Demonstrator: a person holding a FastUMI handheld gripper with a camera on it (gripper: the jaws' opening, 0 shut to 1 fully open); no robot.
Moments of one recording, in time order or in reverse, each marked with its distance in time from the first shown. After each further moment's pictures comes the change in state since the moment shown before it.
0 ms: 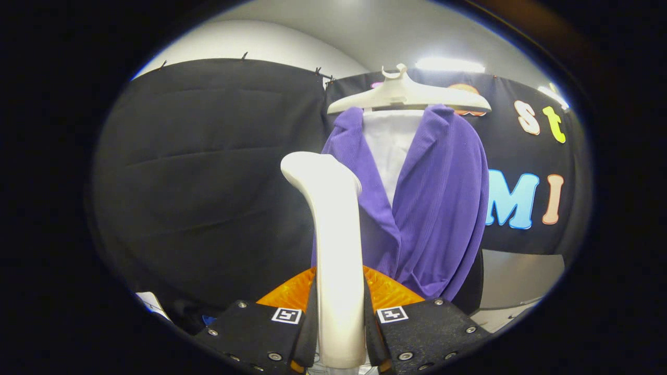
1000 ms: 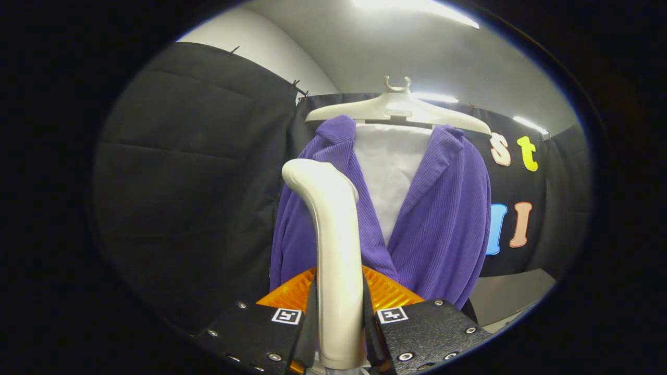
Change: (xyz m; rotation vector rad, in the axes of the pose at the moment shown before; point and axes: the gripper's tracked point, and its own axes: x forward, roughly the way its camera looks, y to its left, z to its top) arm 0.102 -0.010 -0.017 -0.114 -0.119 -0.307
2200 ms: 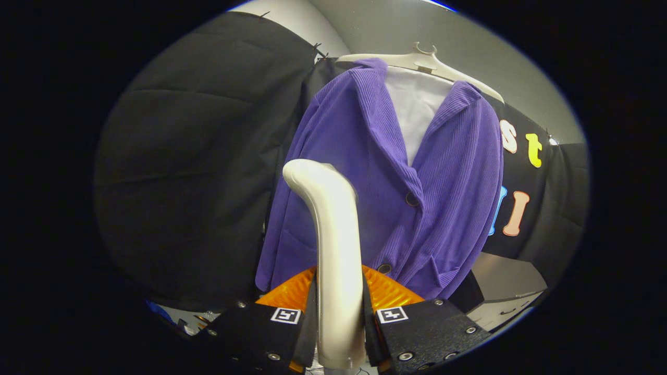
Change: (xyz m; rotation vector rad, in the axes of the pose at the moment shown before) arm -0.025 0.022 -0.120 -0.166 0.197 -0.022
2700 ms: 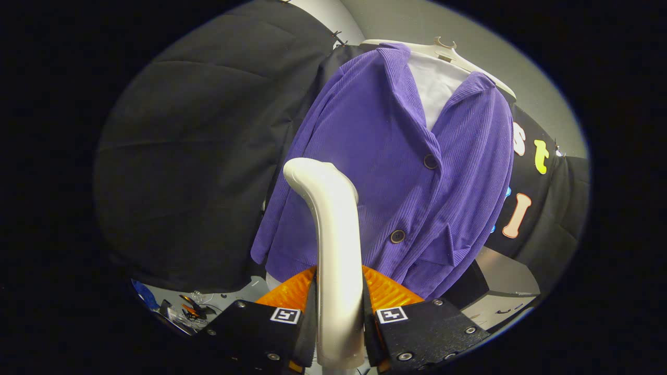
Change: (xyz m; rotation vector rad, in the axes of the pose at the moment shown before) arm 0.000 0.018 -0.059 -0.071 0.083 0.020
